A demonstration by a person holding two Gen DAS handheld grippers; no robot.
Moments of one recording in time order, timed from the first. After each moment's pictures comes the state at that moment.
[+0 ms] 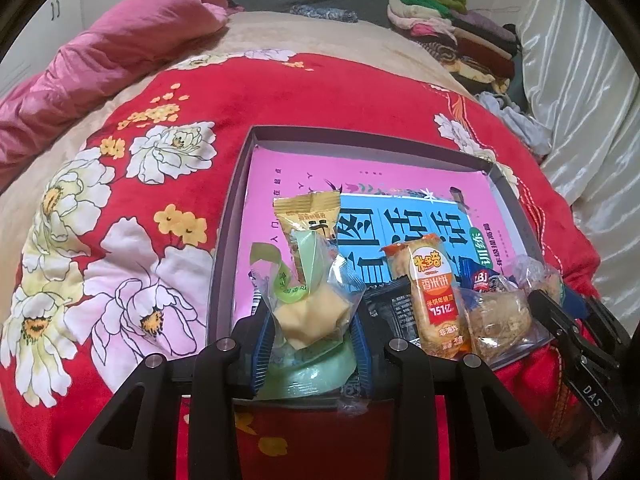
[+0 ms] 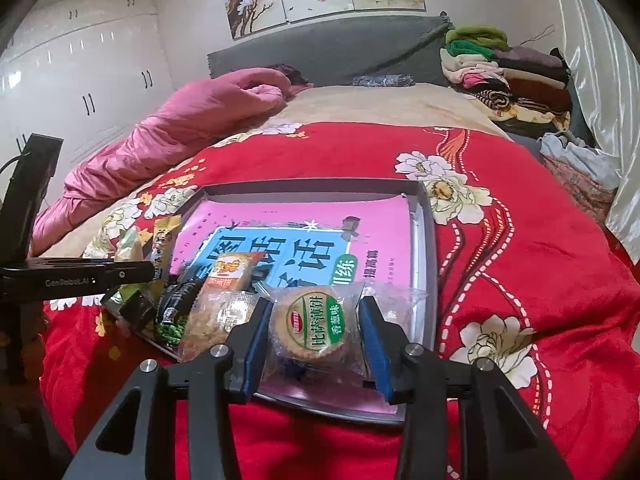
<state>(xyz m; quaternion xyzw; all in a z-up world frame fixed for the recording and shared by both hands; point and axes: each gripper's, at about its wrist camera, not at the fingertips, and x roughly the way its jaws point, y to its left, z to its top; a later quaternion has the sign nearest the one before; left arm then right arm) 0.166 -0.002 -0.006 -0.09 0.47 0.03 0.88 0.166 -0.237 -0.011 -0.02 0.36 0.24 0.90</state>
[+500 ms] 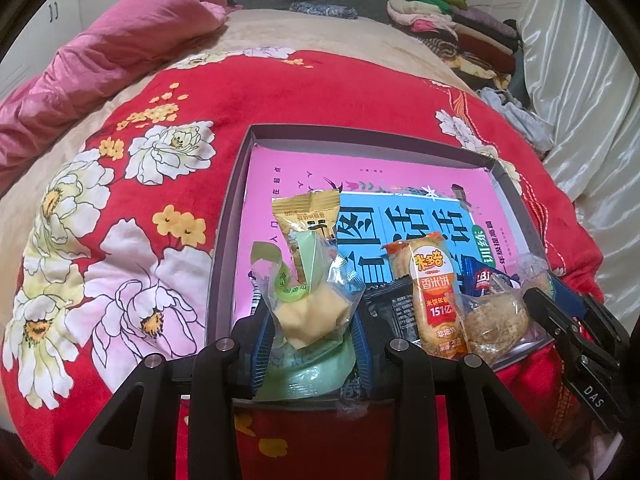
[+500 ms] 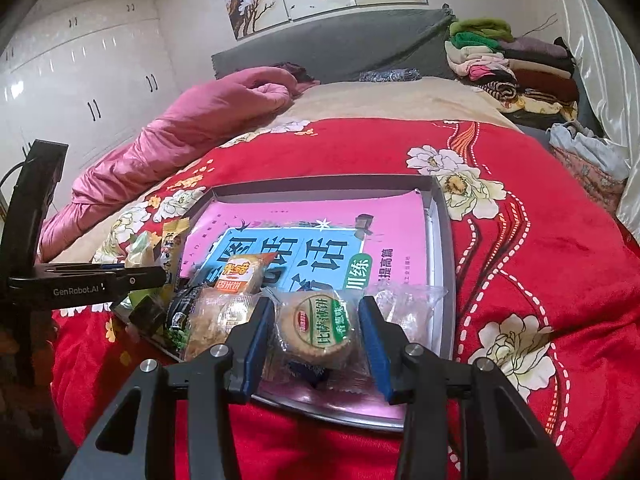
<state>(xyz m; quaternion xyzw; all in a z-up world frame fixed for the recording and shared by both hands) 0.167 -0.002 -0.005 -0.09 0.47 0.03 0.87 0.170 -0.233 -0.014 0.00 0.36 0.25 0.90</state>
